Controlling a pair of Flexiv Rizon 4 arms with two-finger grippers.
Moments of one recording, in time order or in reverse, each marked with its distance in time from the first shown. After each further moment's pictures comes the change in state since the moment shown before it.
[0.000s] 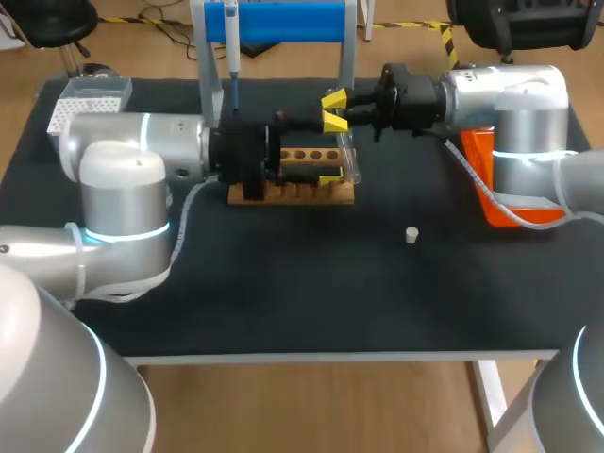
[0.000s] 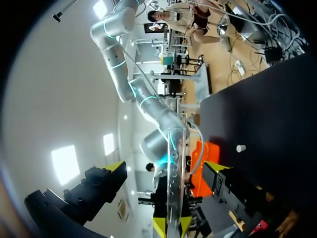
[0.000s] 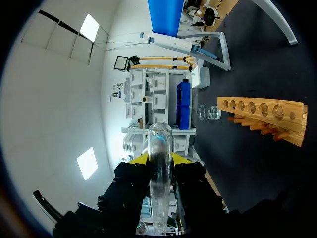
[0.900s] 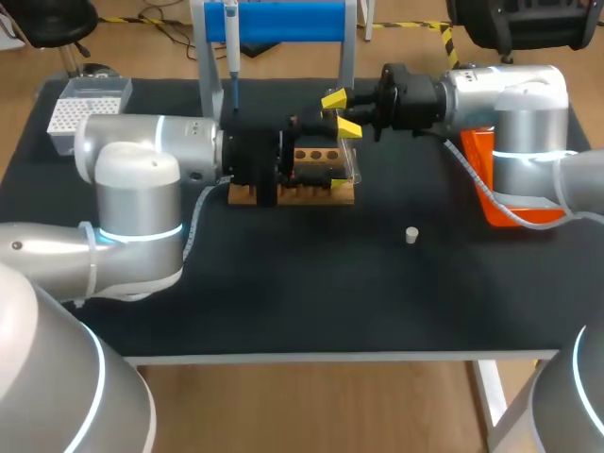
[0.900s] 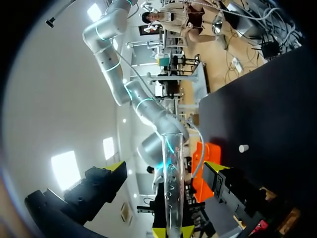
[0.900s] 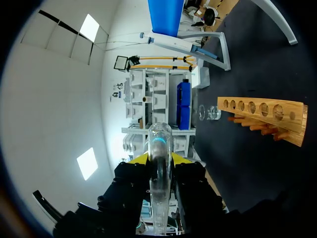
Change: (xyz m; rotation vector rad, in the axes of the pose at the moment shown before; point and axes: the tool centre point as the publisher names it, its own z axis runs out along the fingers) left arm 0.004 -0.004 0.017 0.012 0.011 0.043; right arm 0.000 0.000 0.000 0.000 0.000 0.000
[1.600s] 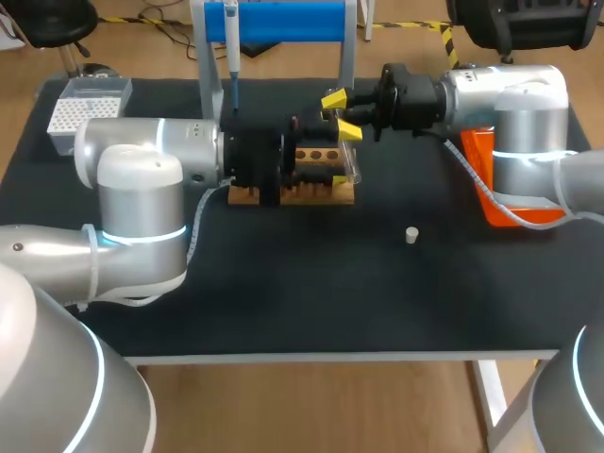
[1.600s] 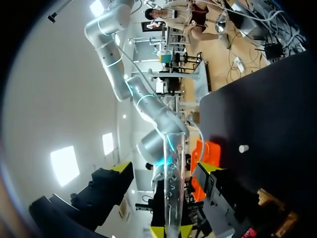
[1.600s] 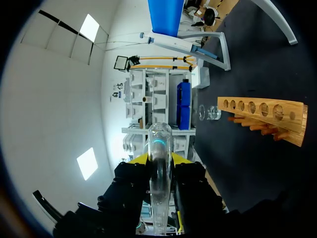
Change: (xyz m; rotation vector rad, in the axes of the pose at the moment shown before) left arm 0.000 0.002 0.001 -0.031 0.001 -0.029; right arm 0.000 0.000 0.000 0.000 0.000 0.000
